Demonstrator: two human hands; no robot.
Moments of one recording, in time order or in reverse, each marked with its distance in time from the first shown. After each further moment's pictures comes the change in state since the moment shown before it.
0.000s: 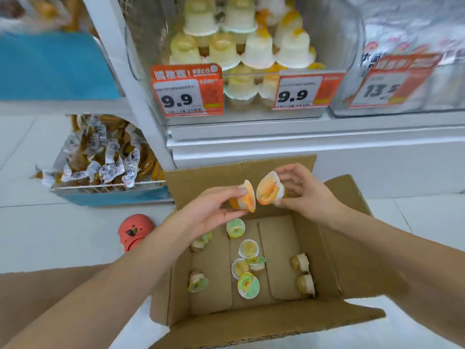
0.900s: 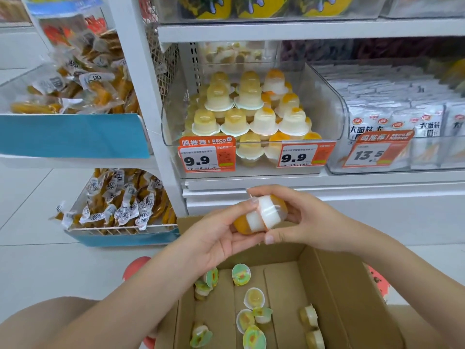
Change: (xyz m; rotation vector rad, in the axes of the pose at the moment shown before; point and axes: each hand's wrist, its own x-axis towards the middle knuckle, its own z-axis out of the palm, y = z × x) left_hand -0.085 0.067 0.050 -0.105 -0.047 0.104; right_hand -0.009 -0.118 -0.002 -0.115 -0.310 -0.263
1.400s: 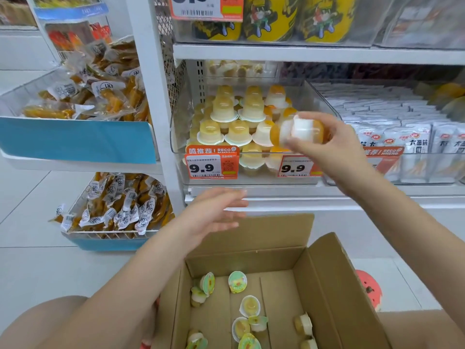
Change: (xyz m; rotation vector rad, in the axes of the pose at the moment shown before) left_hand 0.005 0.033 -0.016 0.426 0.129 0.138; right_hand 0.038 -0.057 -0.052 -0.093 0.717 -0.046
